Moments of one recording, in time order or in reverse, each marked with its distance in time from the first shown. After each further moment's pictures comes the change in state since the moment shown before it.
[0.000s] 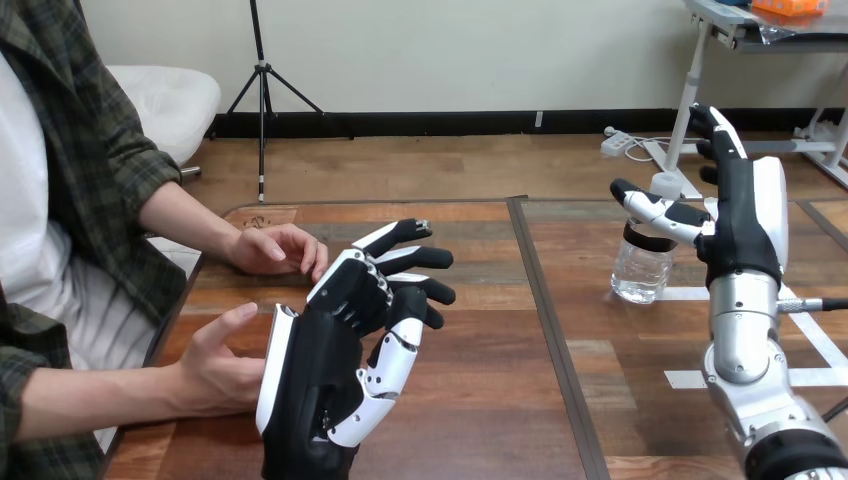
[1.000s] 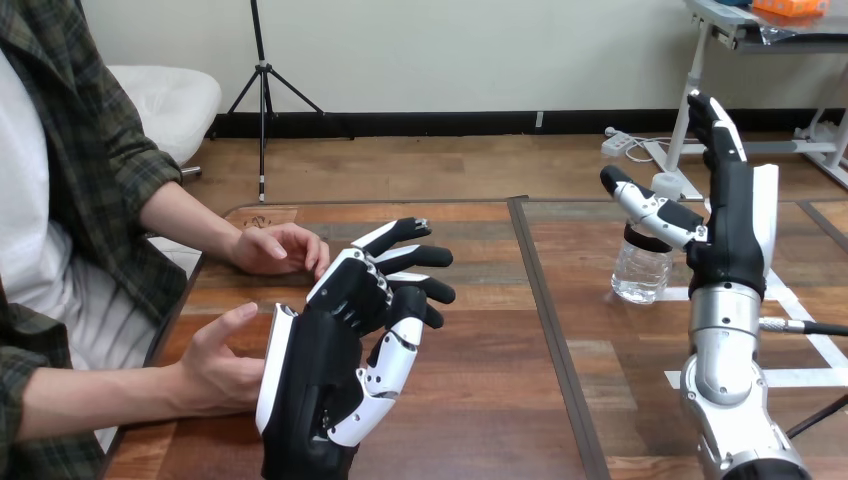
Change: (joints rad) left arm -0.001 0.000 0.001 0.000 0.001 0.000 0.006; right arm 0.096 0.095 -0.058 -0.155 0.071 -0.081 0.023
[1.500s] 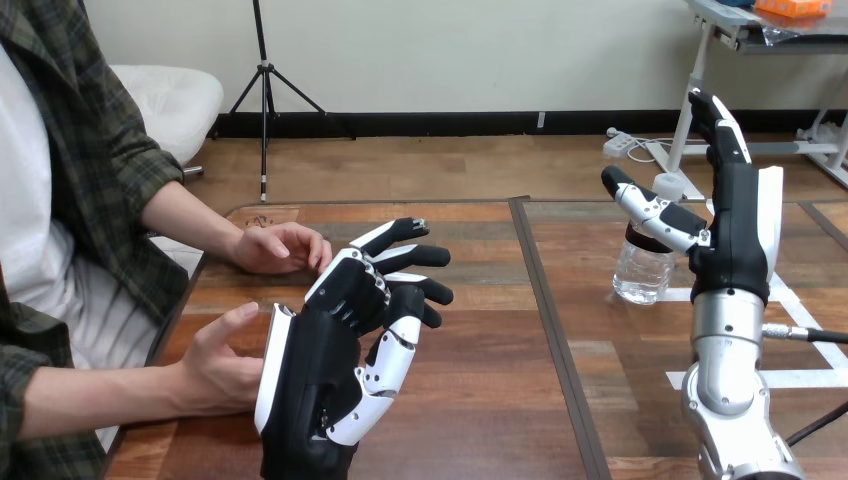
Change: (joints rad) left arm 0.000 0.000 0.000 0.000 -0.001 0.004 0.000; right arm 0.046 0.012 -0.006 -0.070 -0.001 -0.025 0.000
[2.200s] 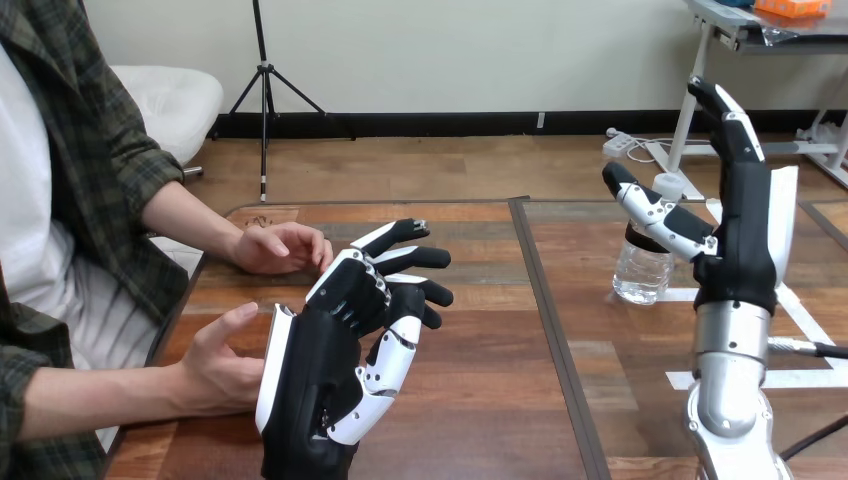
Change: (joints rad) left arm 0.000 0.000 0.000 0.000 0.001 0.008 0.001; right arm 0.109 0.034 -0.004 -0.195 -0.024 -0.019 -0.007
